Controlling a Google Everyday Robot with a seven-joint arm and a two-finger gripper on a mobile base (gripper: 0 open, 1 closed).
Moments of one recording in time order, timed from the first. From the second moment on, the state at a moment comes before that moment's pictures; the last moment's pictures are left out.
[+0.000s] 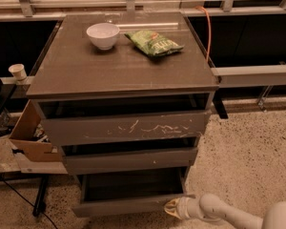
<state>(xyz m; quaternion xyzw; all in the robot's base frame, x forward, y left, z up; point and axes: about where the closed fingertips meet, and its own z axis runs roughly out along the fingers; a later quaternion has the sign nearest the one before) 0.495 -0.146 0.153 -0.61 0.70 0.16 0.34</state>
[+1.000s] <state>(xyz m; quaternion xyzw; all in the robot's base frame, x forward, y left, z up) 0.560 -0.144 0.138 -0.61 0.71 0.12 0.34</state>
